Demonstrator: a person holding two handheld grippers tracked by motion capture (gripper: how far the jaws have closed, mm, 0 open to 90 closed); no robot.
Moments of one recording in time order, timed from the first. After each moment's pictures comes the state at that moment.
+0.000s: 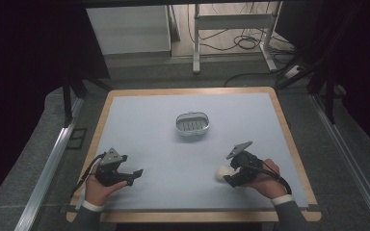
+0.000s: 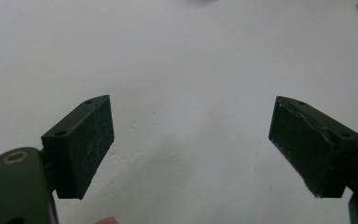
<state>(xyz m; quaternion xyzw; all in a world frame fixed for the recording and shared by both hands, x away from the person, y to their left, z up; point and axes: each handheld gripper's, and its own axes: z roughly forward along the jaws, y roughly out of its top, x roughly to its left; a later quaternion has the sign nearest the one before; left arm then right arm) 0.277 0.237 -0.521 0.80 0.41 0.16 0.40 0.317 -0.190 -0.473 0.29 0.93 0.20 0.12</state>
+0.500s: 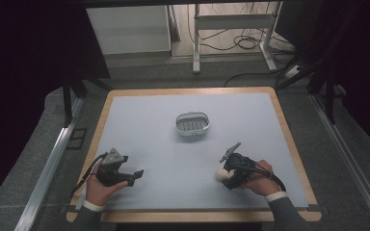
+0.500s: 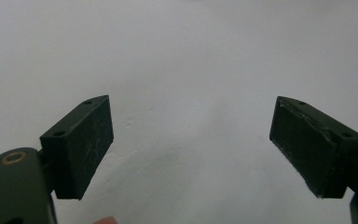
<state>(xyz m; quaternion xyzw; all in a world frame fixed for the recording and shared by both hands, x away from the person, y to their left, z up) 0.278 0.236 -0.523 0.81 0.42 0.15 0.39 0.324 -0.175 -0.492 0.27 0.95 0.14 0.09</state>
